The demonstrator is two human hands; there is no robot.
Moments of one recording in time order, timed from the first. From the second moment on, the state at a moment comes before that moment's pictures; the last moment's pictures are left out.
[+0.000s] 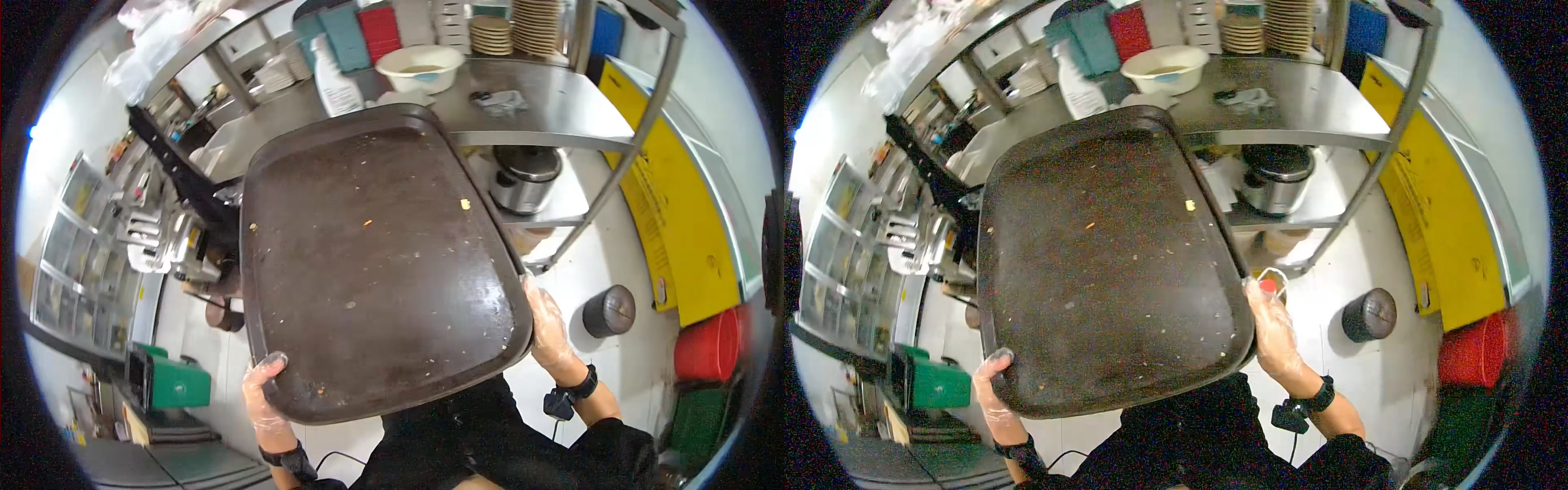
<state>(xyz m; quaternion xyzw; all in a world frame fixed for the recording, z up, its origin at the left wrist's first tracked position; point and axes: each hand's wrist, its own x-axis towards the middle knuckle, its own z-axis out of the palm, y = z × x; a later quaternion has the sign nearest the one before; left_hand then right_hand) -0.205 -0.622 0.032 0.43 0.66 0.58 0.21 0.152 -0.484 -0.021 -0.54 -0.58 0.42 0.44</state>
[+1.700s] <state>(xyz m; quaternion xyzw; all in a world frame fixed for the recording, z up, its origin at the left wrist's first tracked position) 0.182 -0.059 -0.026 0.18 0.31 0.59 0.73 0.492 -0.149 -0.013 -0.35 -0.22 0.61 0.67</state>
